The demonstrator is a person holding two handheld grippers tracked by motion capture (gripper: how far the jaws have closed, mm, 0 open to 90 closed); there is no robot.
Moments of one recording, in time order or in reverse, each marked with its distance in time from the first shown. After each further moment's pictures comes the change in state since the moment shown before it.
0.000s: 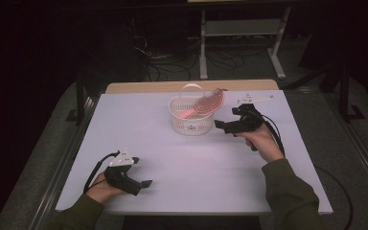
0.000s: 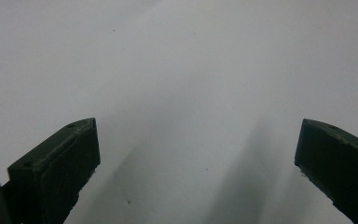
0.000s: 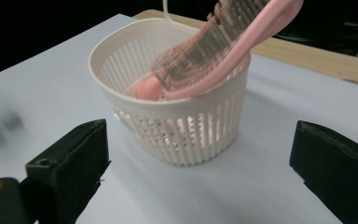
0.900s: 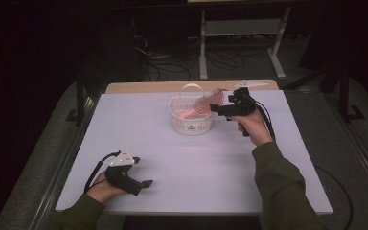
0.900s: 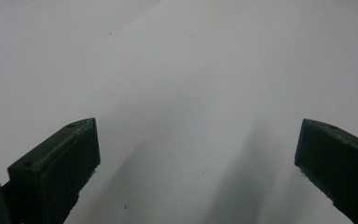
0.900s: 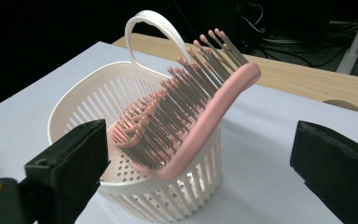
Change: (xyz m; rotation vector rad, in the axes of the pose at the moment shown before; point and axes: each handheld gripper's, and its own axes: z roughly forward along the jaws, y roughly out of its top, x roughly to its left) left arm -0.001 0.002 0.001 -0.001 -0.009 -0.001; right arm -0.022 0.036 0.029 -0.036 -0.036 0.085
